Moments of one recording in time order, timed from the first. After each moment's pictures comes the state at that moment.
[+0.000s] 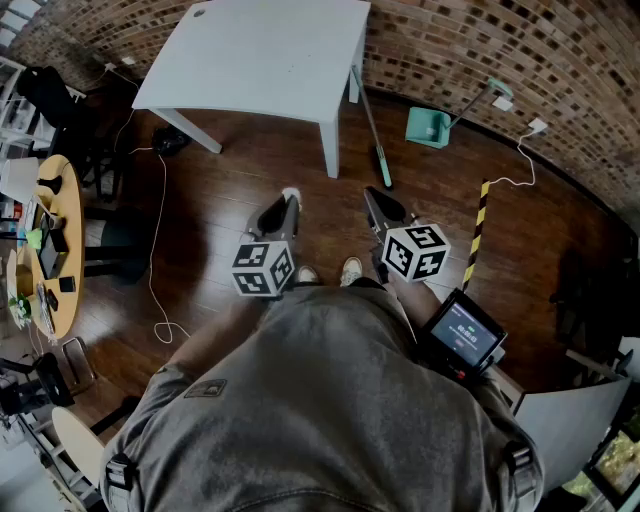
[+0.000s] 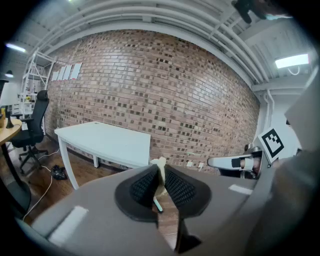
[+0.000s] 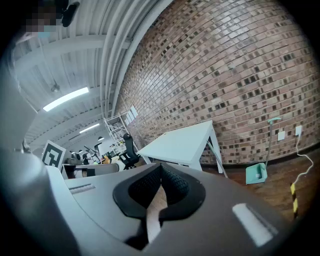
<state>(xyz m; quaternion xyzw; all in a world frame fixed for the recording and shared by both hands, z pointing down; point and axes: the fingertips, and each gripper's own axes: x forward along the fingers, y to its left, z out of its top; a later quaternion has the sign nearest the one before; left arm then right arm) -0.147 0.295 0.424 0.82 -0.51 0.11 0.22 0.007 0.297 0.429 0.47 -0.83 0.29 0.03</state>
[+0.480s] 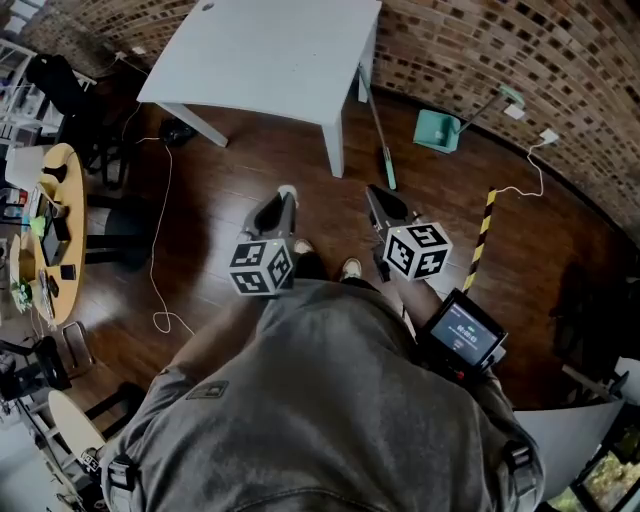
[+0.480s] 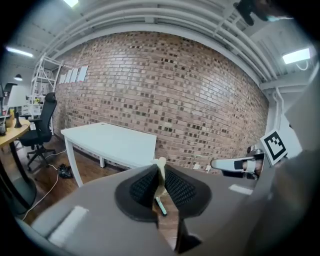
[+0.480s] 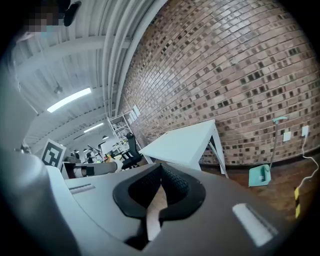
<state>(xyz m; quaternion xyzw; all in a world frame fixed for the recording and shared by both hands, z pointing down) -0.135 0.279 0.425 0.80 -0.55 0.10 0.22 0.029 0.274 0.435 0.45 -0.84 0.29 0.04</state>
